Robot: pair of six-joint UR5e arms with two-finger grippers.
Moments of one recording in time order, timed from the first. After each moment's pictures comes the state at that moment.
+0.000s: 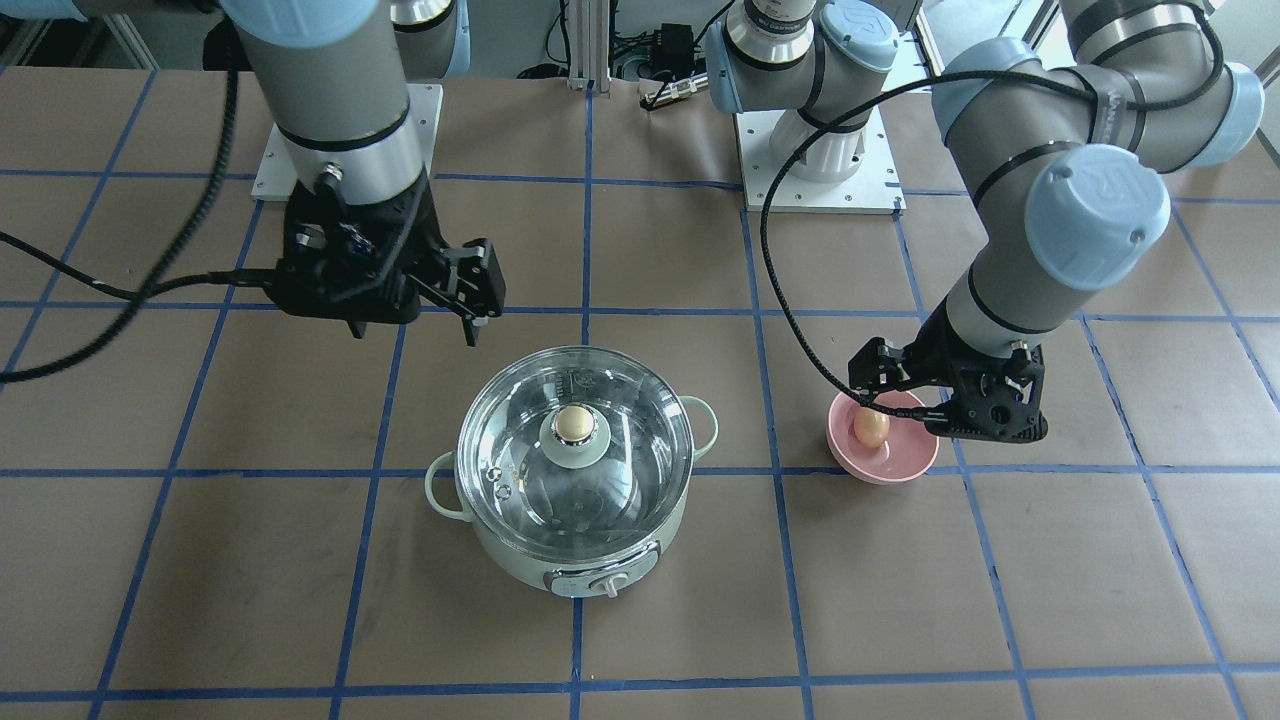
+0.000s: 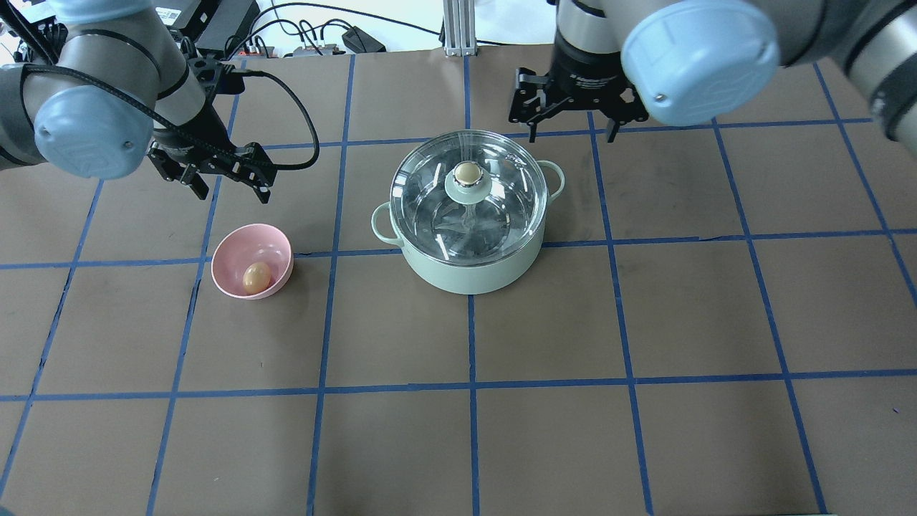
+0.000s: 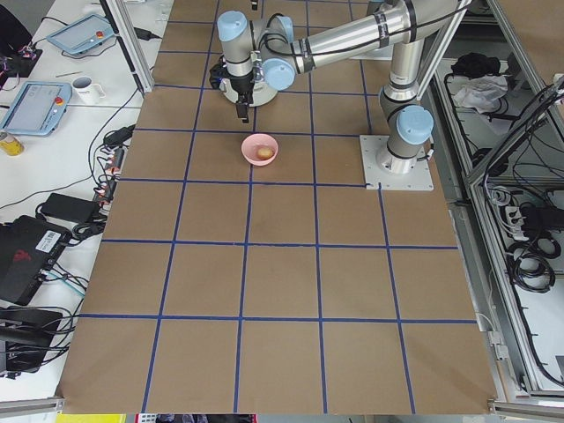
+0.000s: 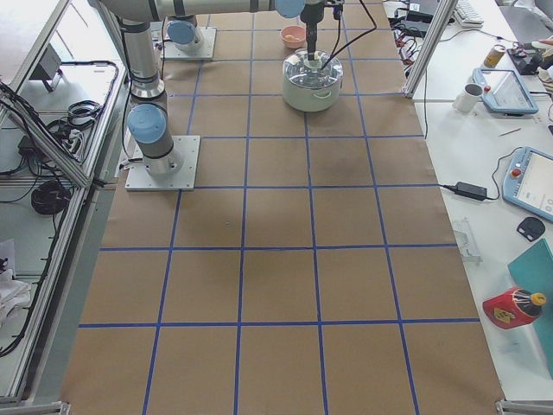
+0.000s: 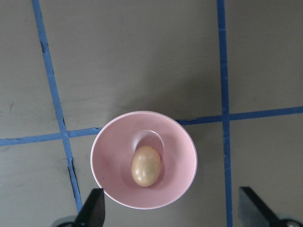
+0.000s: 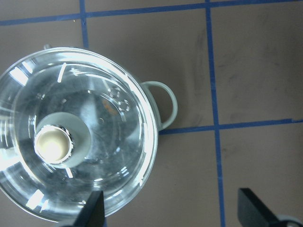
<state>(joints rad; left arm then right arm) -1.44 -1.78 -1.67 -1.33 1.62 0.23 1.78 -1.39 1.45 -1.72 -1.60 0.29</state>
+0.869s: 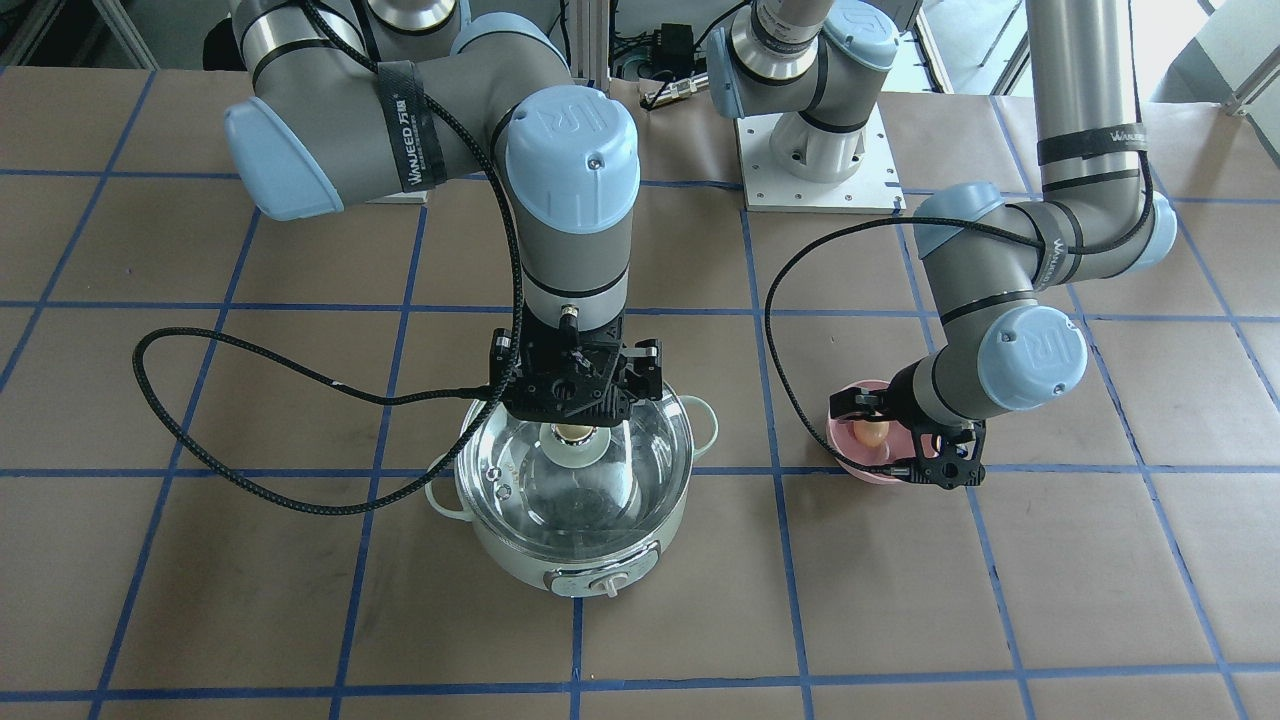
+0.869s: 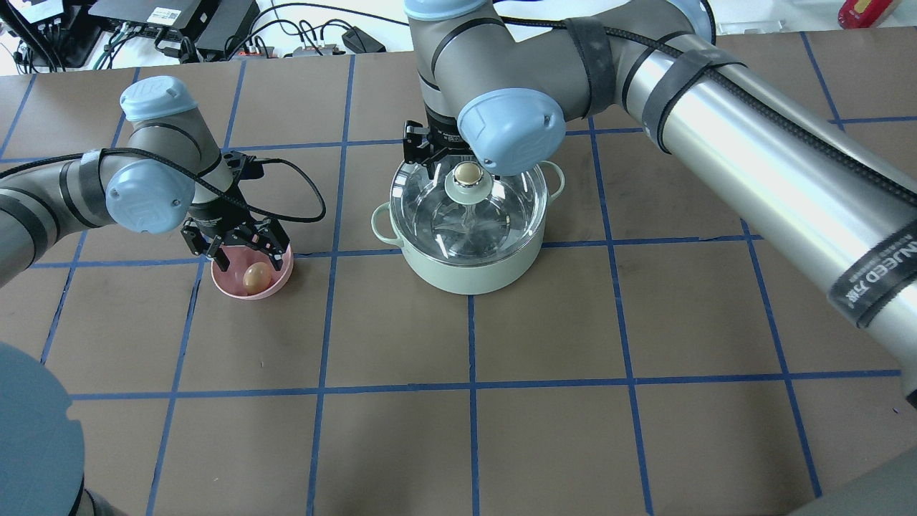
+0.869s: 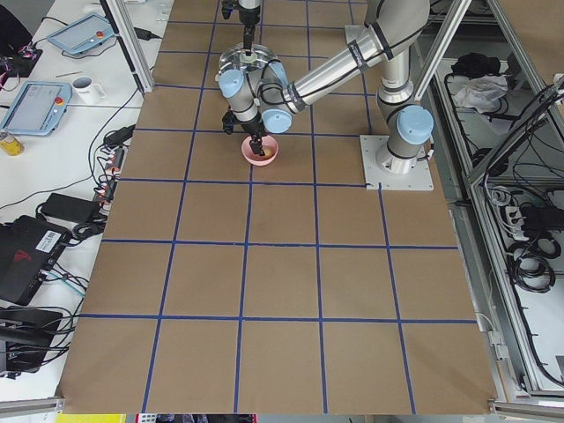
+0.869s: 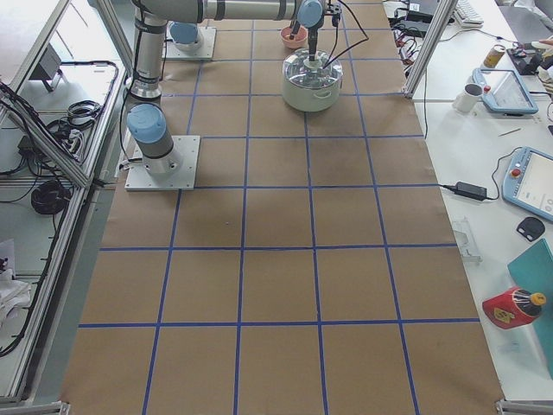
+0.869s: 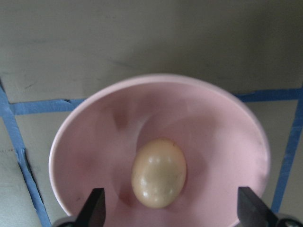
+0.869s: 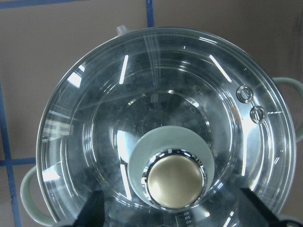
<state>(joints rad) -1.37 -1.93 -1.82 -1.24 1.62 0.23 1.96 -1.16 1.39 -1.86 -1.60 0.47</state>
